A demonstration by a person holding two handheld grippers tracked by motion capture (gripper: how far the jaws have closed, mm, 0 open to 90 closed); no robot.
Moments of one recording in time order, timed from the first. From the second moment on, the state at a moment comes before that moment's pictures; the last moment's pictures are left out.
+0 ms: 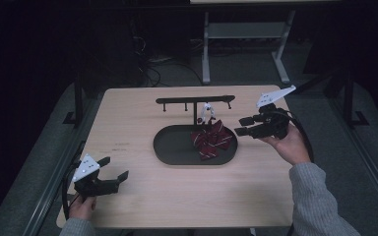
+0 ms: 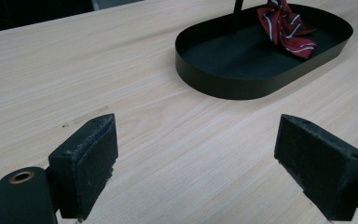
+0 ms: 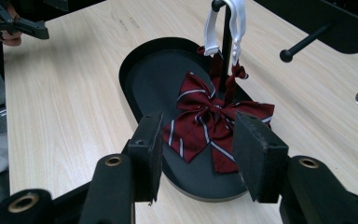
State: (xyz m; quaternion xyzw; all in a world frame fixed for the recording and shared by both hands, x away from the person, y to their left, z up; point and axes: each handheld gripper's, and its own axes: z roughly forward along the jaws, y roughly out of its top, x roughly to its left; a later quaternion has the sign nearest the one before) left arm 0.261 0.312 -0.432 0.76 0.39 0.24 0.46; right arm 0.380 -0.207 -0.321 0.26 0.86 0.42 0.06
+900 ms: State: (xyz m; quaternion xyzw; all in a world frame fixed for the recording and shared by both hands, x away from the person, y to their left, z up) left arm 0.261 0.312 -0.432 0.76 0.39 0.24 0.46; right arm 0.353 -0.233 -0.346 0.28 0.85 0.44 0.05
